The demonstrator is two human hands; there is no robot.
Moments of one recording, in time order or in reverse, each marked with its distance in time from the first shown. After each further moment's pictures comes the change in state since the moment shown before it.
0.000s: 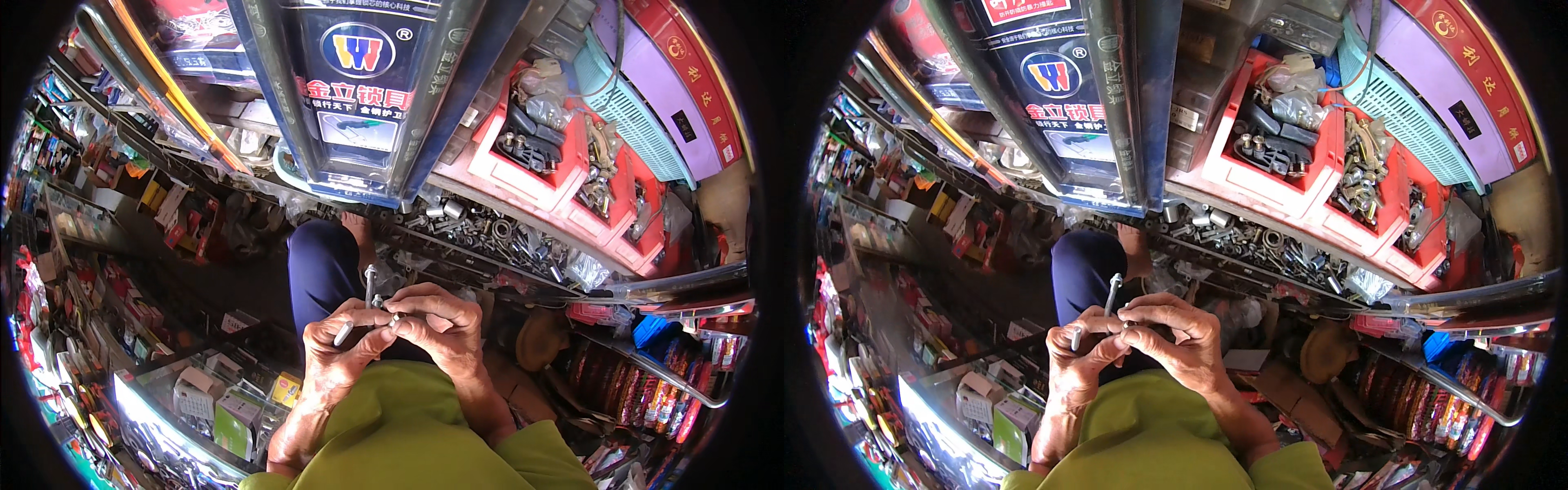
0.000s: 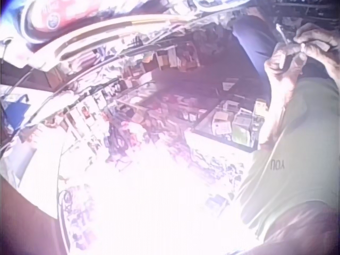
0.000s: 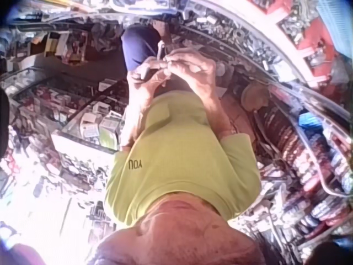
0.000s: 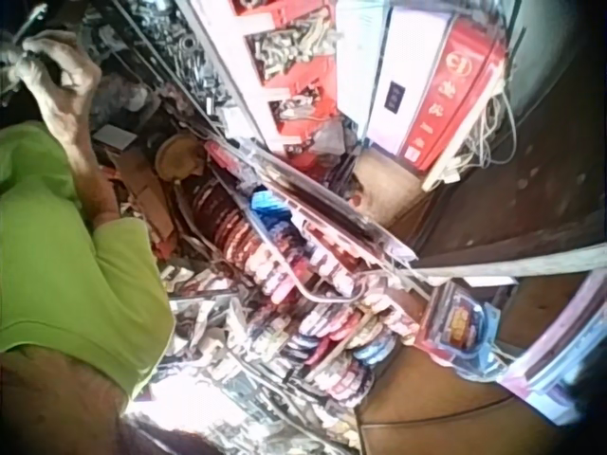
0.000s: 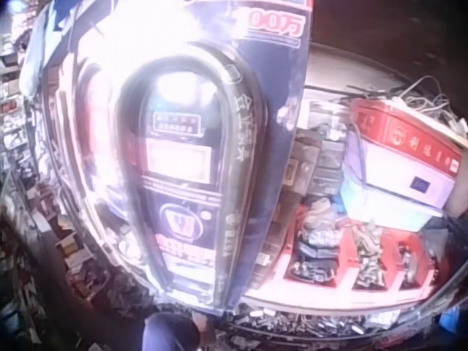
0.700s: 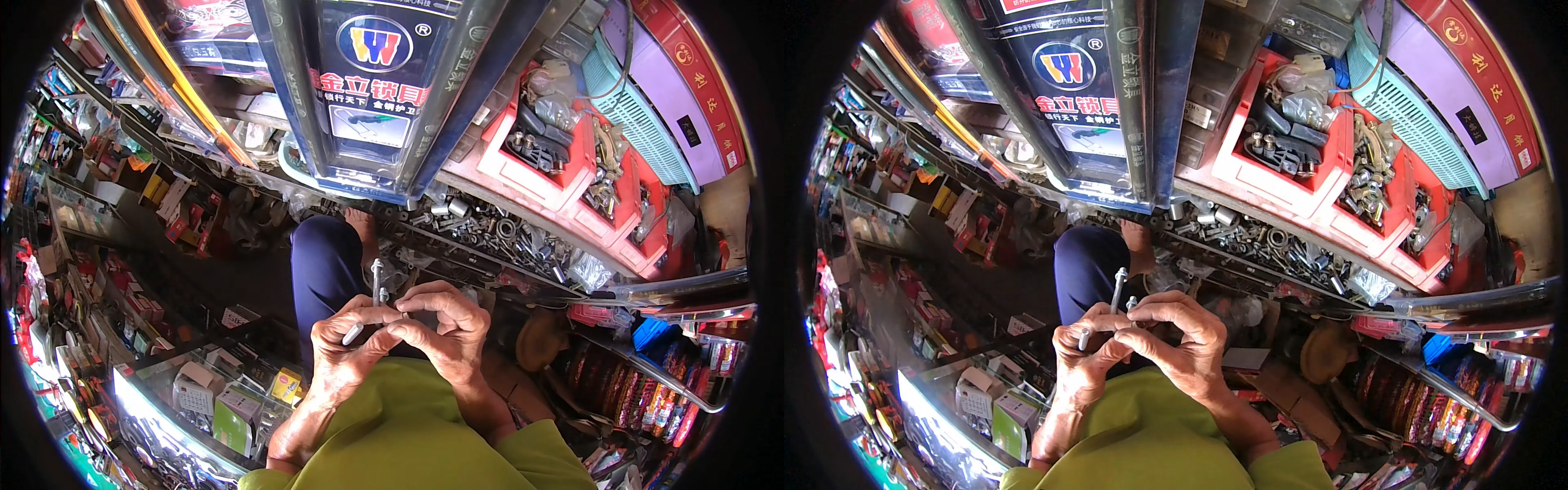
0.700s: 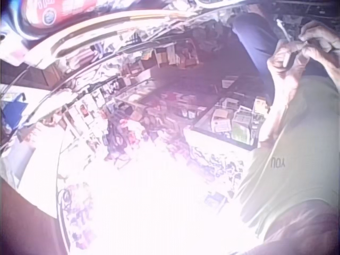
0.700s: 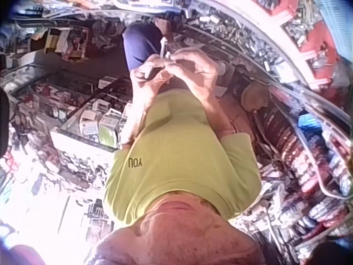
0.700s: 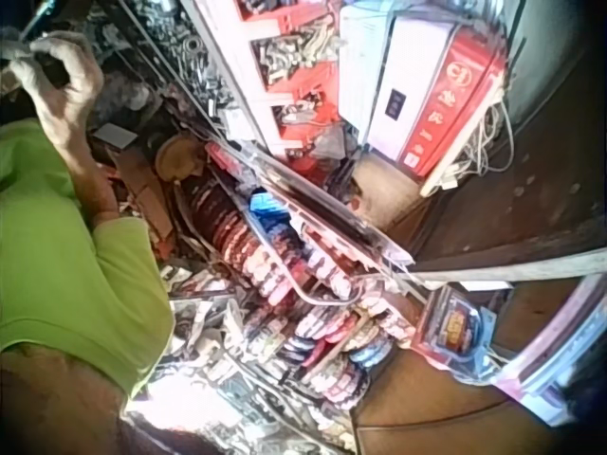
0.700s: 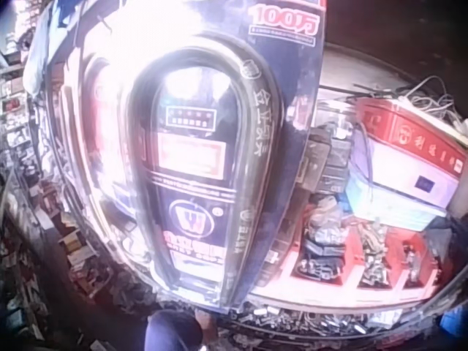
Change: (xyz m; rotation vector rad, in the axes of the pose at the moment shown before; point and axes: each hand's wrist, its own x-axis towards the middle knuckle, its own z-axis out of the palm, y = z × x) left_hand -0.002 -0.002 -0.001 0.025 -0.062 0.035; right_hand -0.002 -0.005 0.009 -0.220 0.102 -0.097
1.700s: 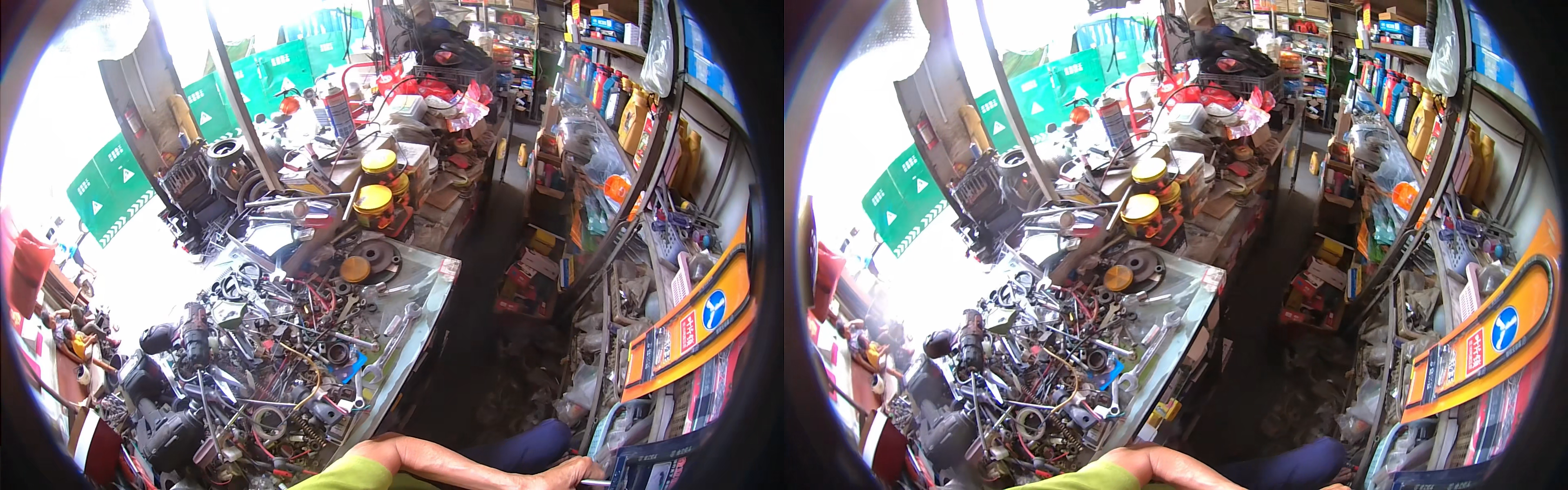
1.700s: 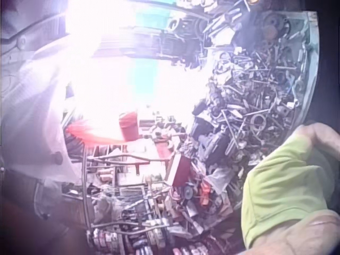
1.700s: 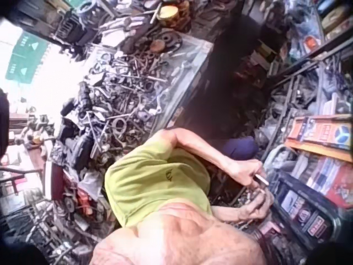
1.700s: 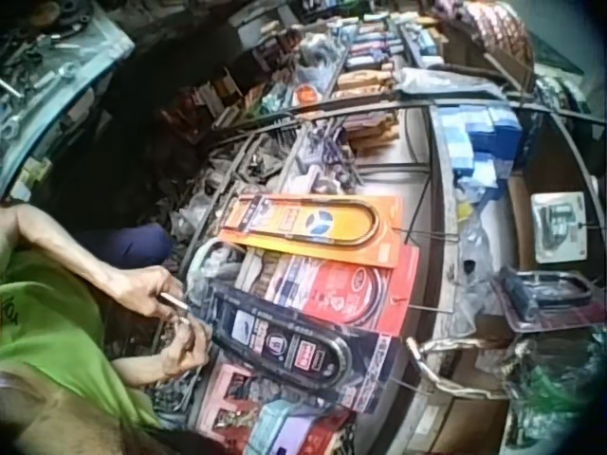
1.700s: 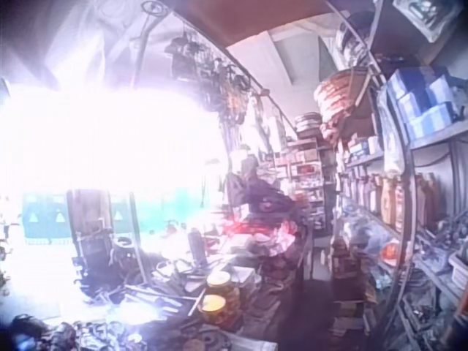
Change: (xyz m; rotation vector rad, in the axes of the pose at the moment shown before) left_hand -0.009 0.045 -0.031 0.107 0.215 0.433; right_hand 0.063 -0.047 0.046 -0.379 -0.477 -0.418
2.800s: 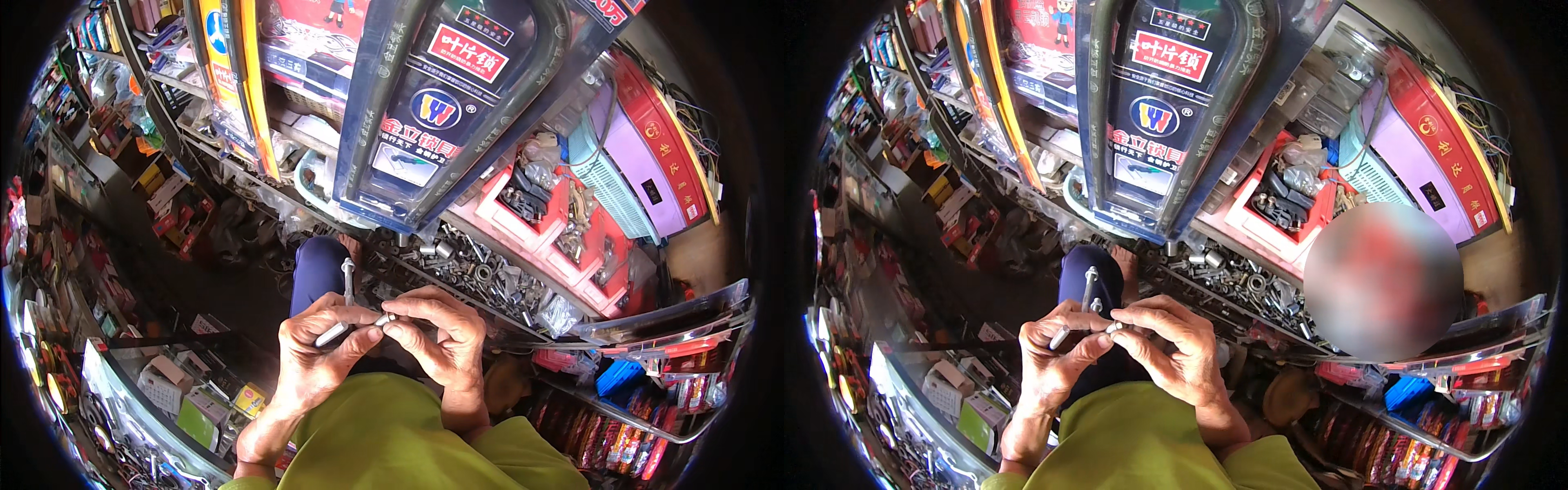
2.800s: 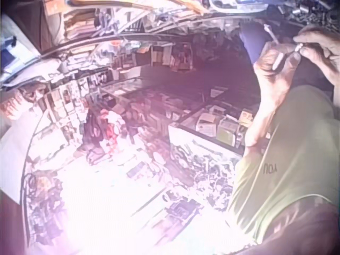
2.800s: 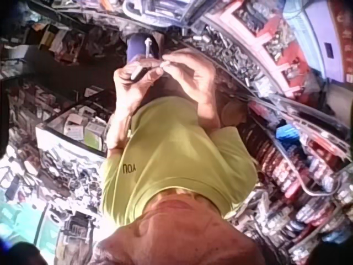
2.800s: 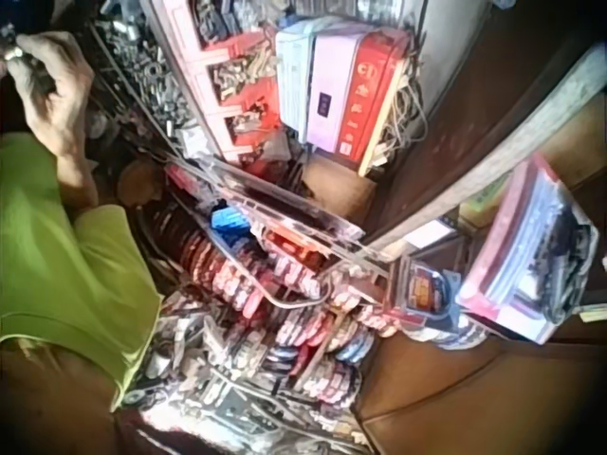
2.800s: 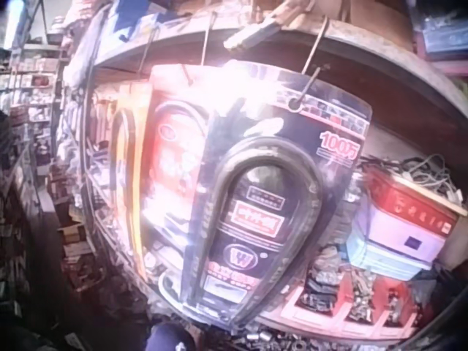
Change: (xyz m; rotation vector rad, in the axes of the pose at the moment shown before) left_hand 0.002 0.013 0.014 0.044 -0.157 -0.226; right_hand -0.037 -0.017 -0.016 0.185 0.226 0.276
